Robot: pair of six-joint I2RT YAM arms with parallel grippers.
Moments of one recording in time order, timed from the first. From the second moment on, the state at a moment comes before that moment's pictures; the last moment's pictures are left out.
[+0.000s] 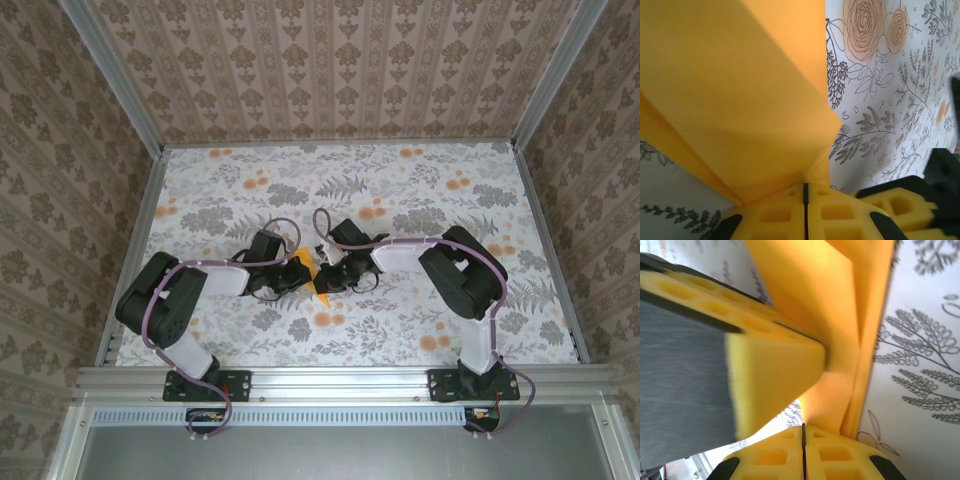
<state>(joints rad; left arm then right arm) -0.56 1.63 0.60 0.12 0.50 -0.90 0.69 1.96 1.08 -0.23 -0.61 0.50</state>
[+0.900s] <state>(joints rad) -0.56 1.63 0.60 0.12 0.51 -0.90 0.69 1.76 1.01 -0.35 -0.61 0.48</state>
